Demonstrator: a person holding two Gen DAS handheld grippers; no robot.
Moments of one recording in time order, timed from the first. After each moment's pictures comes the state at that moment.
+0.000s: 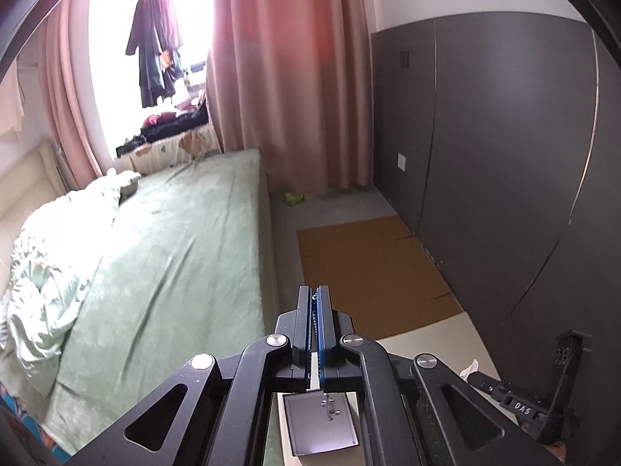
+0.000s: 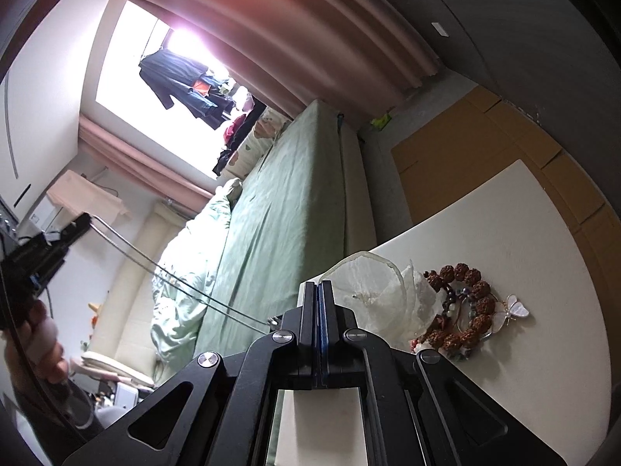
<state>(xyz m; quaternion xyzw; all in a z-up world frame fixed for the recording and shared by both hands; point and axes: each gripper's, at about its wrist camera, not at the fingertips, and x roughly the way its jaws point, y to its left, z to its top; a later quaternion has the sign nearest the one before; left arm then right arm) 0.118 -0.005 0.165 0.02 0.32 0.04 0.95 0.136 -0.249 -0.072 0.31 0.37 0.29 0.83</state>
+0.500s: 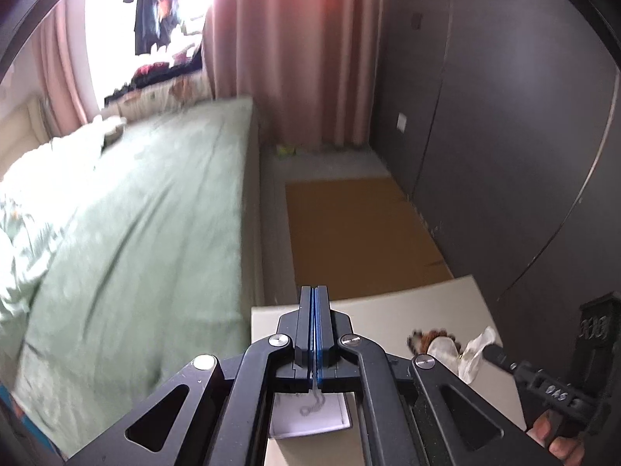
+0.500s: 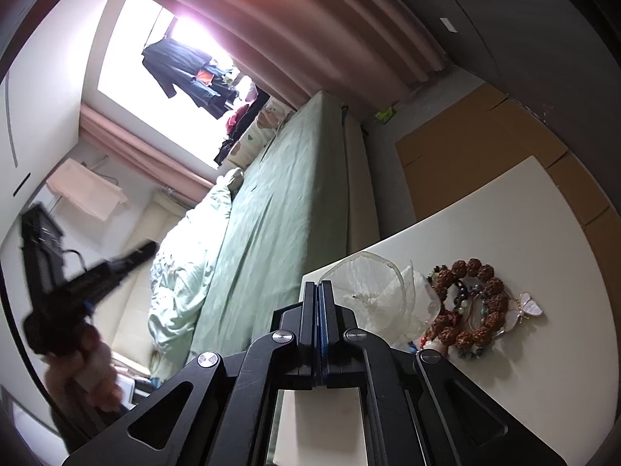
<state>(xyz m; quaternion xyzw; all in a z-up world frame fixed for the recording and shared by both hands) 0.140 0.012 0.066 -0.03 0.40 0.03 0.92 0.136 -0.231 -0.072 0.29 0.38 0.30 0.82</state>
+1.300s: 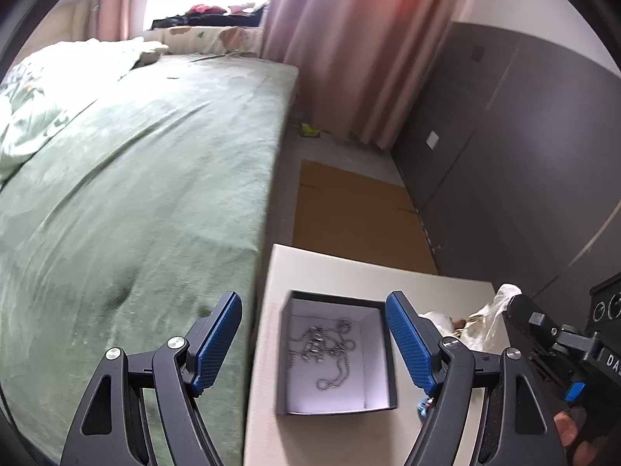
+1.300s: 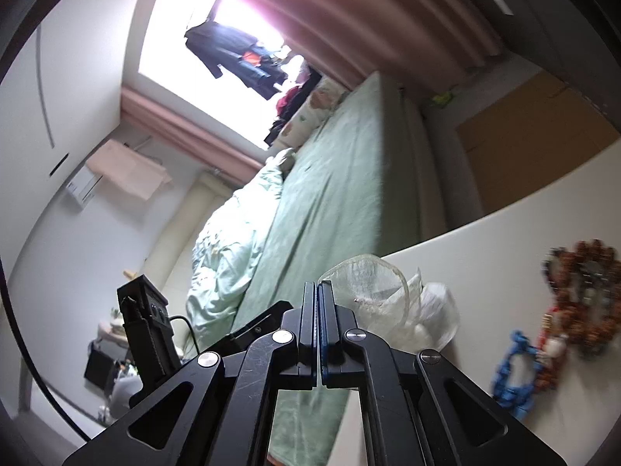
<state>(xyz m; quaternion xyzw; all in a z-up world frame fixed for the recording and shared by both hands) 0.097 0.093 -0.031 -0.18 0.37 0.06 0.91 0.137 -0.132 -0.082 0.30 0.36 0.40 0.79</state>
